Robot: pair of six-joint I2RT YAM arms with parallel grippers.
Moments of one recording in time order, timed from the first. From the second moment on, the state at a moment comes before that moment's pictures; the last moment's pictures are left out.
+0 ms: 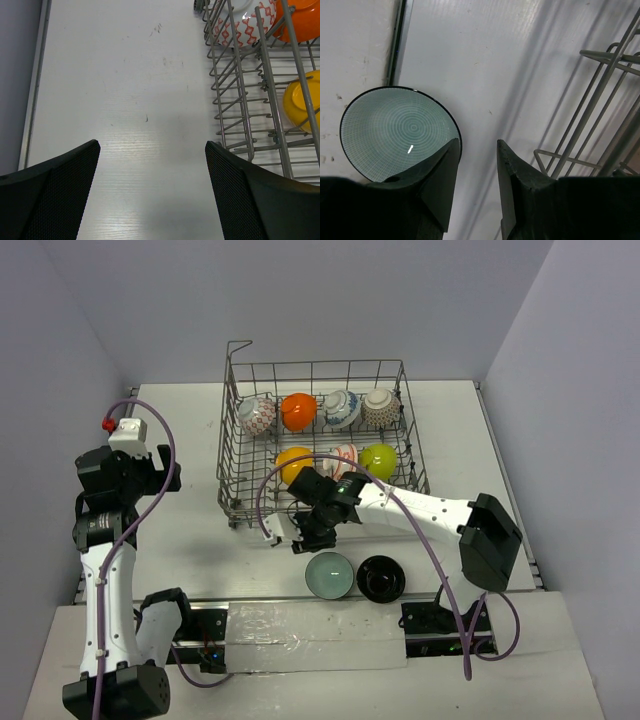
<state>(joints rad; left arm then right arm) 0.24 0.81 0.87 -0.49 0.26 0.06 1.01 1.61 1.24 -0.82 -0.34 -0.82</state>
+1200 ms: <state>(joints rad) 0.27 0.77 0.87 -0.49 0.28 0.06 1.18 1.42 1.03 -0.93 -0.39 -0.66</state>
